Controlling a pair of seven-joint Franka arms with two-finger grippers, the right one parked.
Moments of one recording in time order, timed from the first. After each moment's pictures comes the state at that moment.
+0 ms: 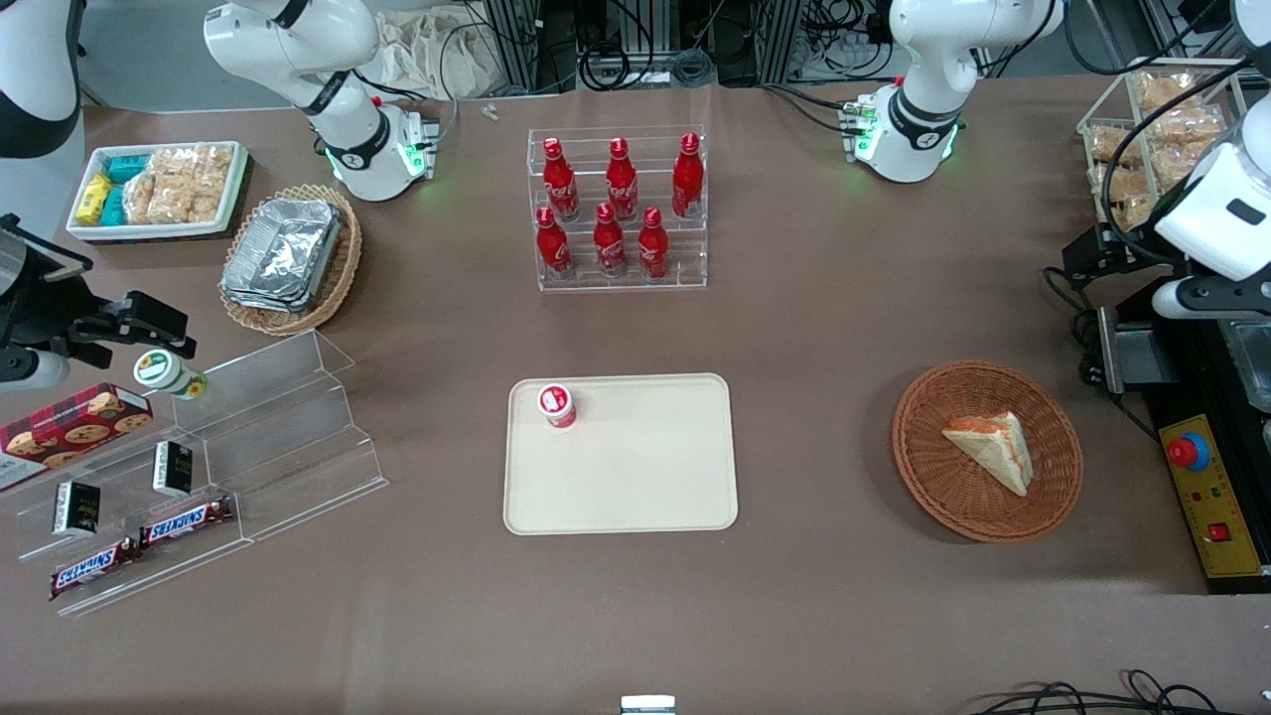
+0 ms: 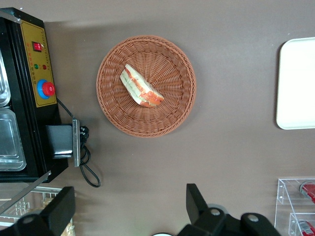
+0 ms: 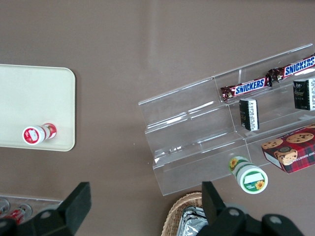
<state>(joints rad) 0.04 0.06 -0.16 -1.43 0.09 1.45 -0.06</state>
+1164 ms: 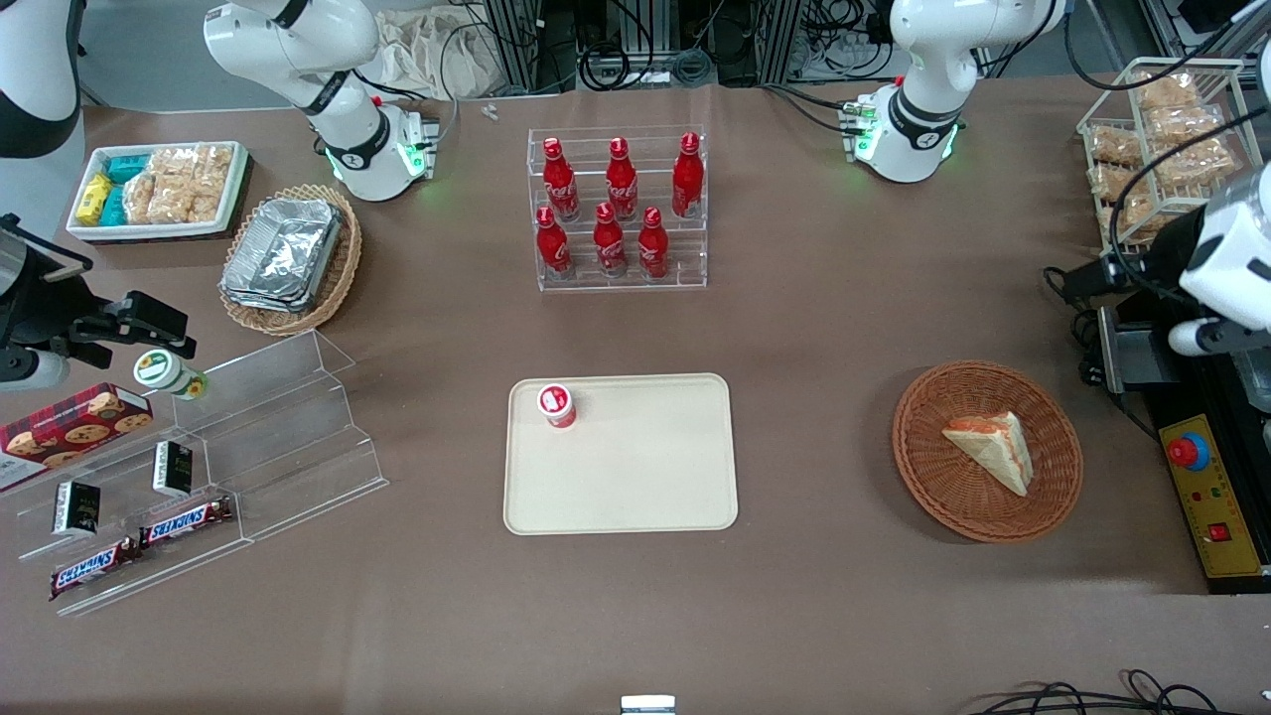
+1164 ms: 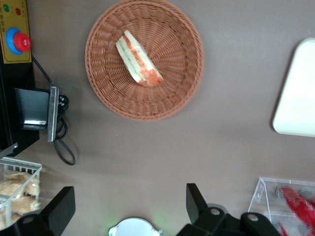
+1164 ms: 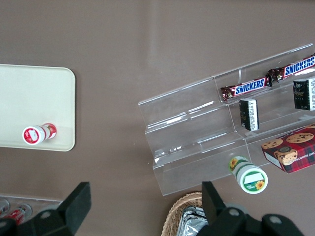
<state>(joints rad) 0.13 0.08 -0.13 -1.57 -0.01 1.50 -0.17</state>
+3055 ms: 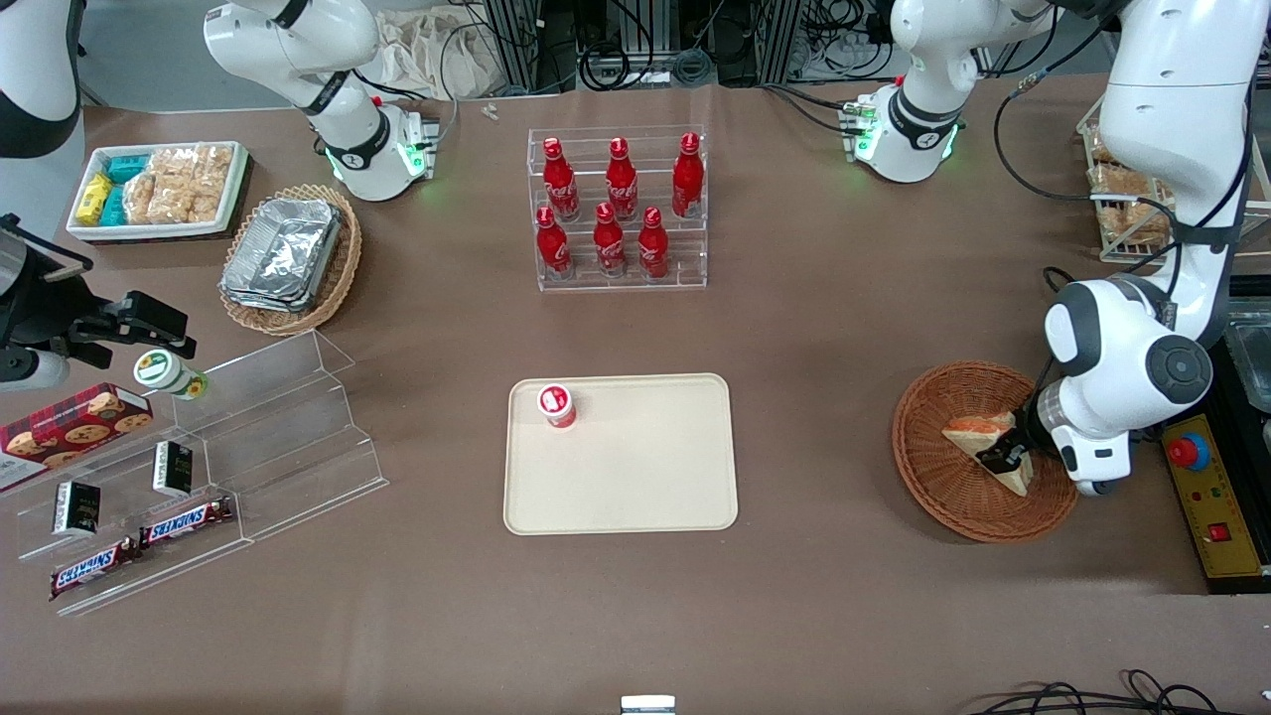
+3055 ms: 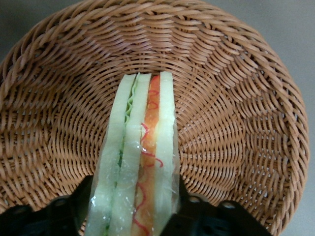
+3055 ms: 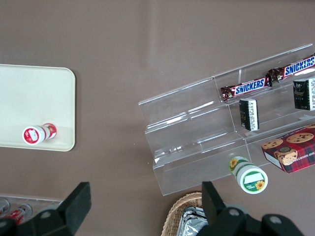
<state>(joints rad) 0.14 0.46 -0.09 -1.95 -0.01 2.40 -0.81</state>
